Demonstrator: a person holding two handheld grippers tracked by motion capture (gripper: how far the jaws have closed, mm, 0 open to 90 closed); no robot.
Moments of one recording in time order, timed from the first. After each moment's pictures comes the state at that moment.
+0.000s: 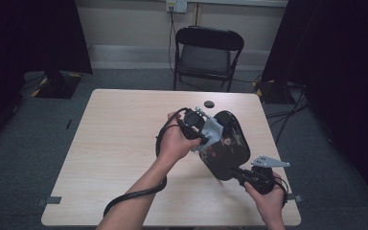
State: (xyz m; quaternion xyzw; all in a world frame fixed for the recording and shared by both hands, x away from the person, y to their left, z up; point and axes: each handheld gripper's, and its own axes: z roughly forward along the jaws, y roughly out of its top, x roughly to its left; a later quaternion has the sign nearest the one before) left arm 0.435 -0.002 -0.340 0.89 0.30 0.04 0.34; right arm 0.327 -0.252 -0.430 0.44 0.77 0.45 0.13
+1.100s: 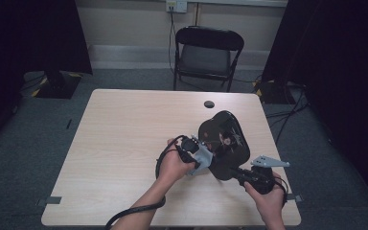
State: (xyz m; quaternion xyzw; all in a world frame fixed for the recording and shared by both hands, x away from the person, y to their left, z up) left arm 0.427 0.000 -0.447 0.90 0.33 -0.01 0.27; right arm 0.327 -0.252 -0.430 0.44 0.77 0.45 0.13
